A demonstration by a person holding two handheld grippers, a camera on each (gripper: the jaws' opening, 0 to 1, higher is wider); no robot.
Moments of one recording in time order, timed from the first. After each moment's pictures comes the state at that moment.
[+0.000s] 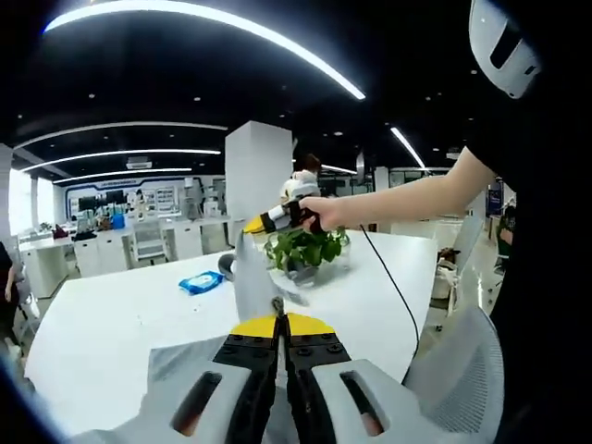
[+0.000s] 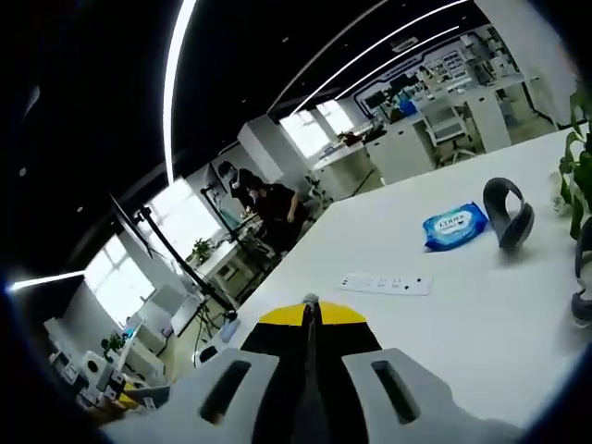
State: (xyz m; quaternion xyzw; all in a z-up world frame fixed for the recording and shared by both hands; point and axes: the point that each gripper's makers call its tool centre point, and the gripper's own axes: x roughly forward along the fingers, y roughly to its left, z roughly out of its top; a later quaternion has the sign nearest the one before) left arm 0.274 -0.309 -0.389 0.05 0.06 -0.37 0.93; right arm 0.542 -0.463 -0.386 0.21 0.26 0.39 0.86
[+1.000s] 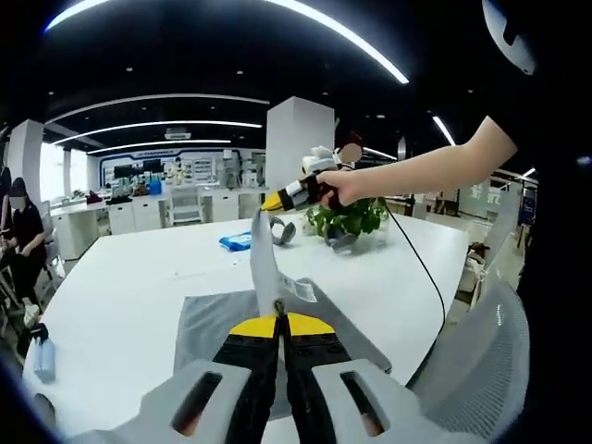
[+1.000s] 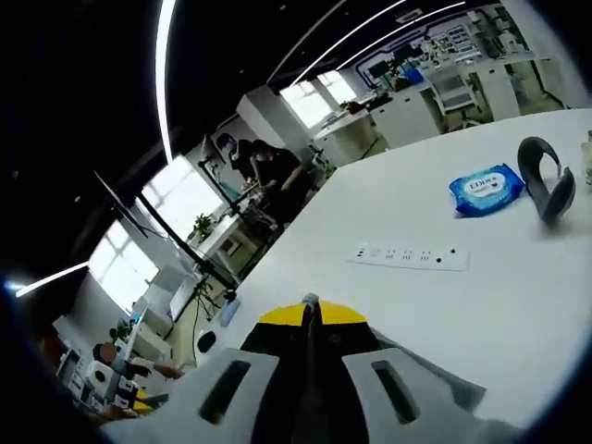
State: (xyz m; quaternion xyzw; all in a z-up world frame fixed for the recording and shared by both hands) left arm 0.280 -0.237 -0.455 0.02 0.13 -0.28 0.95; right arm 0.564 -0.381 -0.444 0.20 0.32 0.41 0.83
